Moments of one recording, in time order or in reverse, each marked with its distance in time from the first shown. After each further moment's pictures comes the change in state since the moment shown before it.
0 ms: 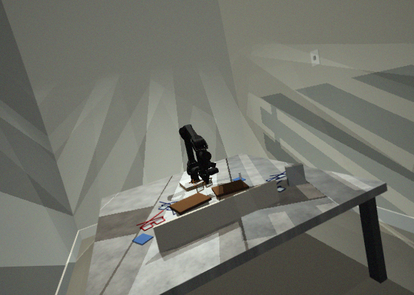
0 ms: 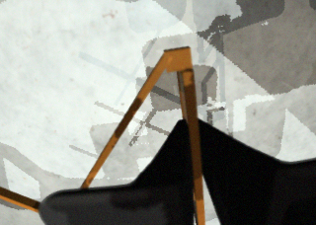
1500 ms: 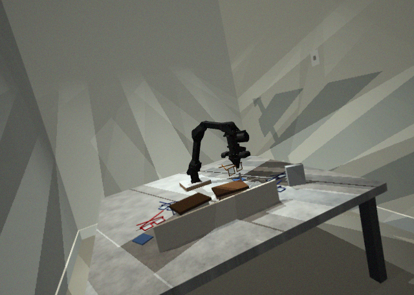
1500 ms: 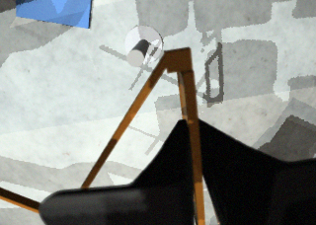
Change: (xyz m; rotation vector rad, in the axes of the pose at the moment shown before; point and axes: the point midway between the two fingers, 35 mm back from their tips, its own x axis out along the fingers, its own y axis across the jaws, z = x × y) arm -0.055 -0.117 0.161 -0.003 -0.021 -0.021
